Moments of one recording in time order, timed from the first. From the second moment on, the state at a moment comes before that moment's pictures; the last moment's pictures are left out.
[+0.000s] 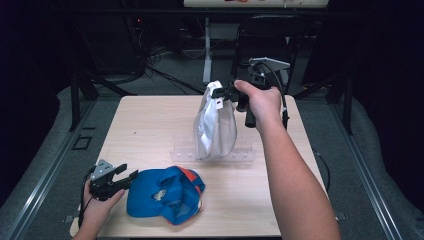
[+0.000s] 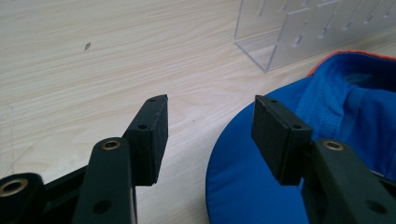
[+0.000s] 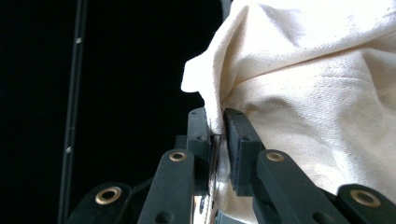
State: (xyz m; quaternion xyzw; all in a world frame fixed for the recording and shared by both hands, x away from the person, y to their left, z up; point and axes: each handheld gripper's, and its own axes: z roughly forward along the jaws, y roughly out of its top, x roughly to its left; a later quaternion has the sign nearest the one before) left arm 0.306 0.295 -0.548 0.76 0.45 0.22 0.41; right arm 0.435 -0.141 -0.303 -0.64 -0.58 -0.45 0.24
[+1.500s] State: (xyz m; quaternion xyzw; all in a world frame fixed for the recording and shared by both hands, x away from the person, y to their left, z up) left arm 0.333 0.101 -0.501 0.84 0.27 0.22 0.42; right arm 0.452 -0.122 -0.314 -0.66 -0.57 -0.45 0.21
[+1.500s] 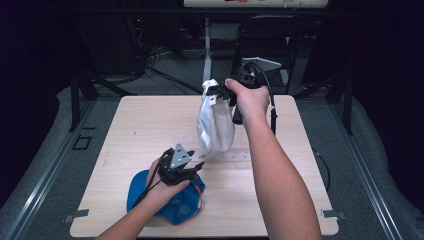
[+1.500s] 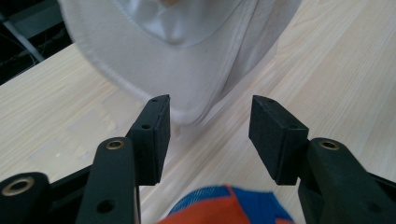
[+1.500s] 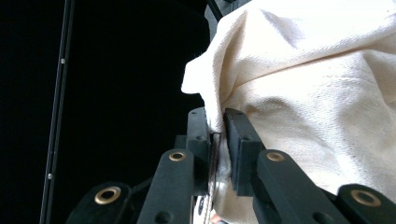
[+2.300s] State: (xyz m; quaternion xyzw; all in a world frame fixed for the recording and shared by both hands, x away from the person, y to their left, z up) left arm 0.345 0.136 -0.494 0.84 0.28 0.22 0.41; right arm 0.446 -0.114 -0.309 -0.64 -0.58 -0.47 0.22
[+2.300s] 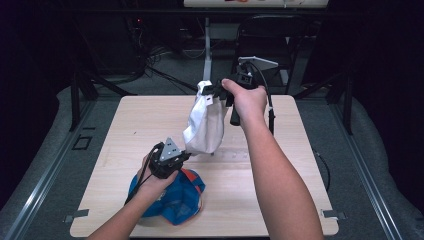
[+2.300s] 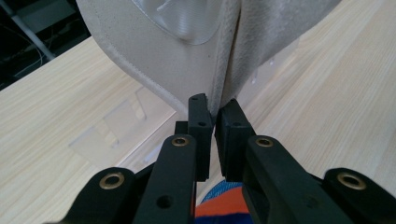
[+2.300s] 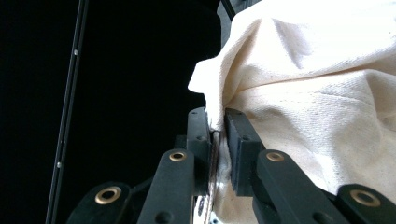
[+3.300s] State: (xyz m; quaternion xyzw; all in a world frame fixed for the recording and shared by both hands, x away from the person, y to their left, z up) left arm 0.349 0.159 -0.506 0.82 0.28 0.19 0.45; right arm 0.446 -0.114 -0.348 -0.64 -0.59 -0.45 0.20
